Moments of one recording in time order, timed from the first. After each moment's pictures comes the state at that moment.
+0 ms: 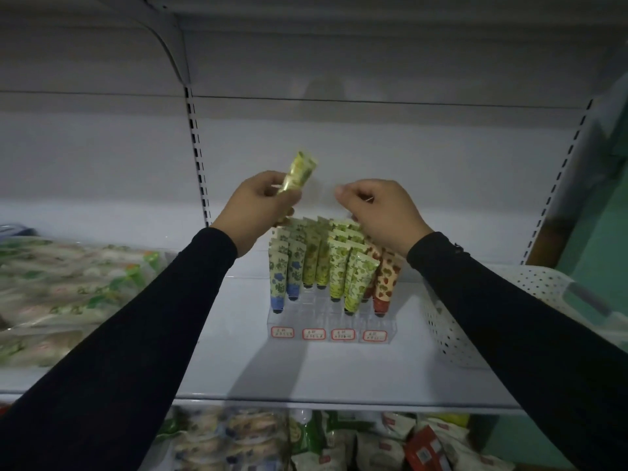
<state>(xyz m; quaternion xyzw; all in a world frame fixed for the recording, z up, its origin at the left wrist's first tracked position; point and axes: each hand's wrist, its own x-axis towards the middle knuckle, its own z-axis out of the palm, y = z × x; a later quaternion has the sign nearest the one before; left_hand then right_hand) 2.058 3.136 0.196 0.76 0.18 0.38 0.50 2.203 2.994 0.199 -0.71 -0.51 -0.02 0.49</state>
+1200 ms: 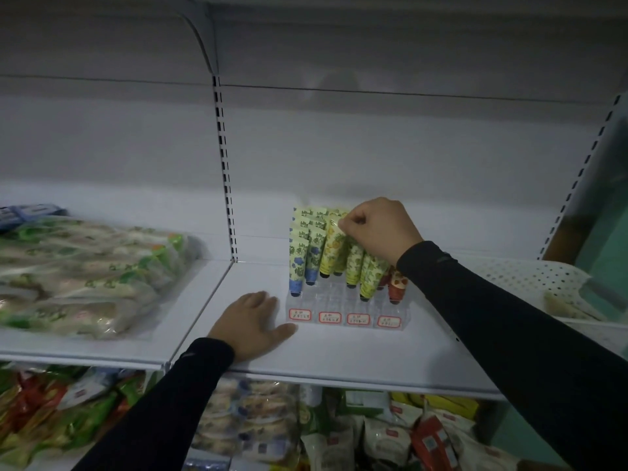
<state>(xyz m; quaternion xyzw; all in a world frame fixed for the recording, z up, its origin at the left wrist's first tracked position) 1.990 3.139 0.025 0.95 0.31 0.08 0.07 2.189 3.011 0.169 -0.77 -0.55 -0.11 0.30</state>
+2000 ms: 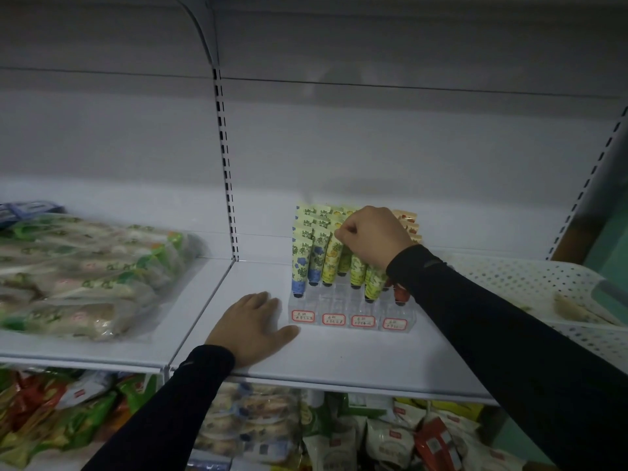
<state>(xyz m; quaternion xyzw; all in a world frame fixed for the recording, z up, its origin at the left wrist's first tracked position) 1.990 3.135 0.024 0.94 0.31 0.12 0.07 2.189 3.031 0.154 -0.79 -0.56 -0.12 0.22</state>
